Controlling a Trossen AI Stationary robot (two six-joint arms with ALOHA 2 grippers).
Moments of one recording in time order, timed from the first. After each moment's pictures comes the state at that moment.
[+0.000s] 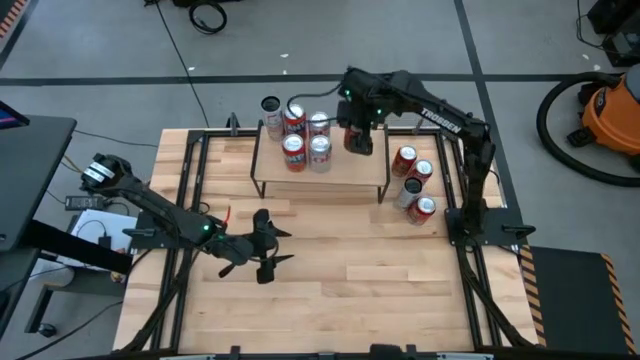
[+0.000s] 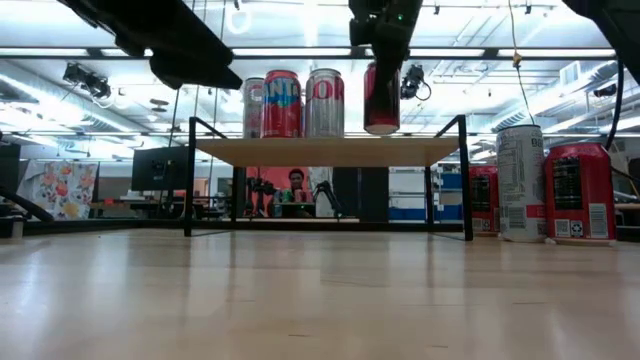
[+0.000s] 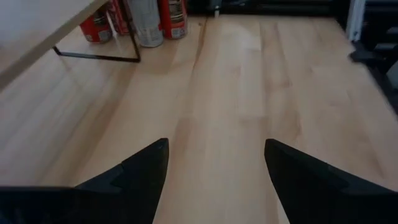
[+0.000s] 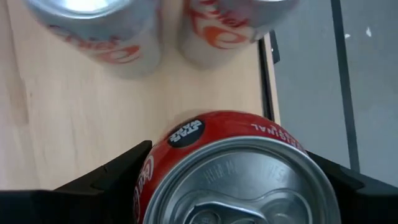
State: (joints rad) left arm -0.47 1.26 0.68 0.04 -0.55 -0.30; right arm -0.48 1.89 2.16 -1.42 0.01 -0.36
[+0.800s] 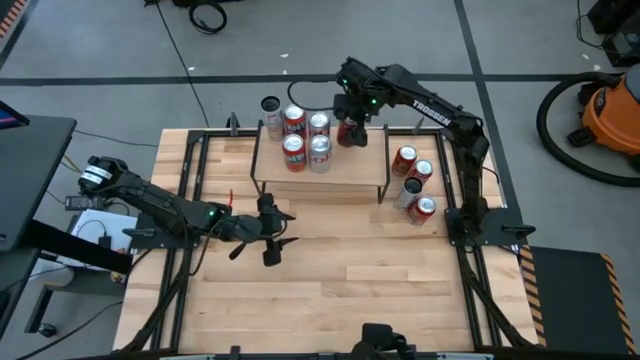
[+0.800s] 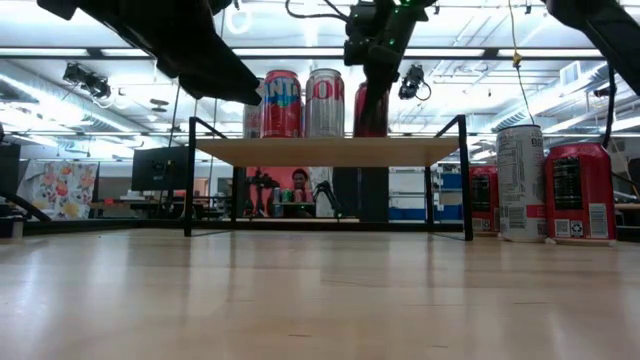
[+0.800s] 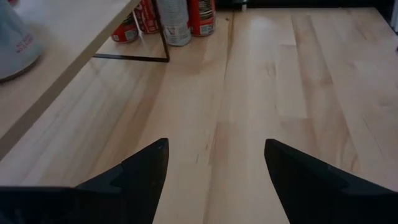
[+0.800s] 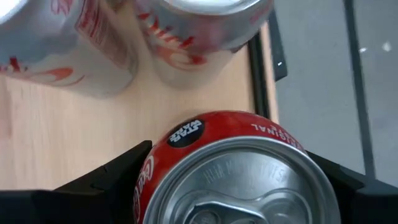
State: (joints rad) left arm -0.31 1.25 0.68 0.03 -0.45 -0.19; right arm -0.57 1.96 2.16 -1.32 -0.10 -0.47
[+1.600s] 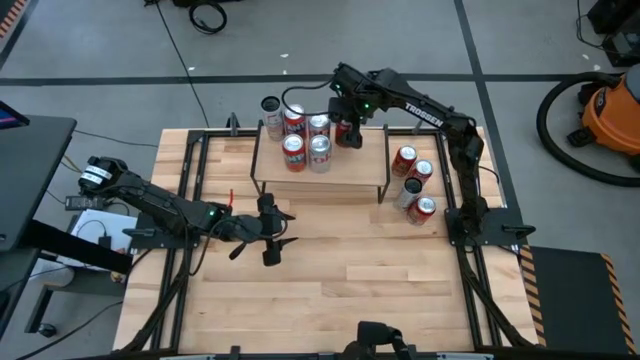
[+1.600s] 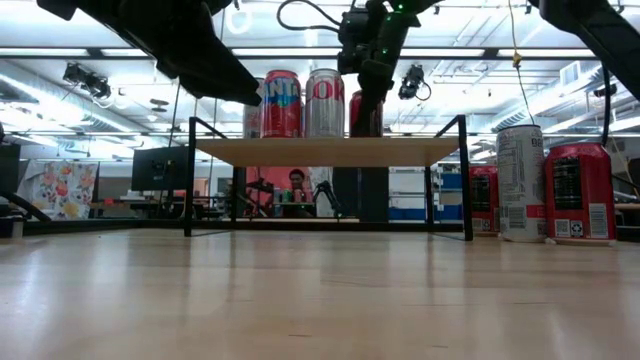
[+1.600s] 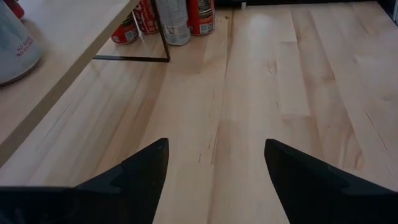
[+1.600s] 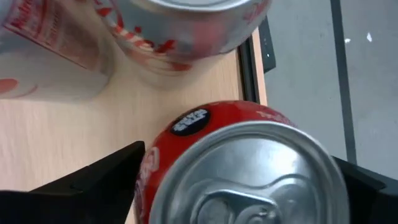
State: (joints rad) left arm -0.30 1.25 0.68 0.02 -0.45 -0.16; right arm -0.56 2.01 2.16 -1.30 -0.02 -0.45
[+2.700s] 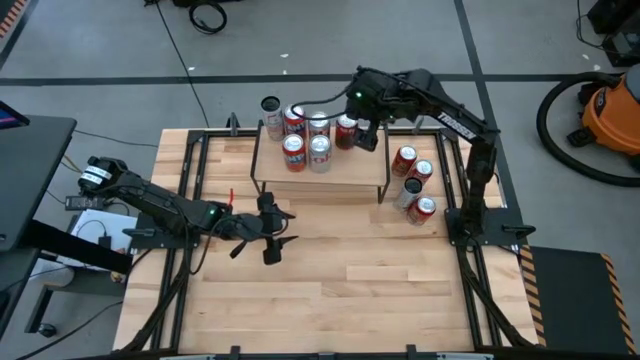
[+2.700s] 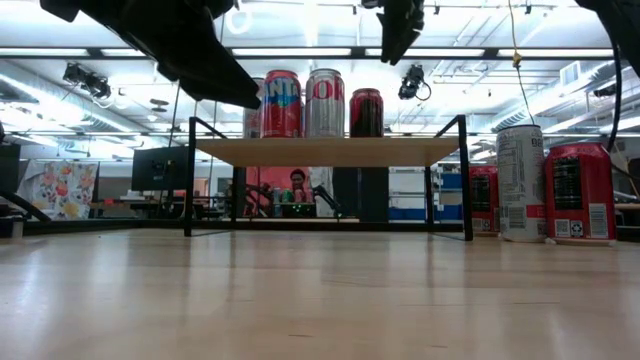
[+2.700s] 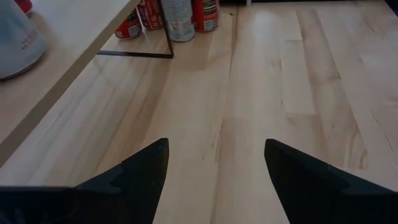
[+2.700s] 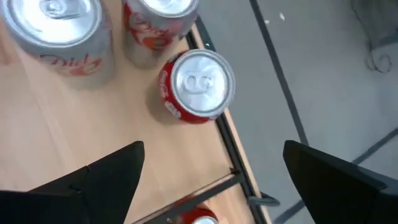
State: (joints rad) left arm -0.29 1.25 0.68 0.01 -0.44 -0.17; right arm -0.37 1.87 2.36 -1.57 0.33 -0.11
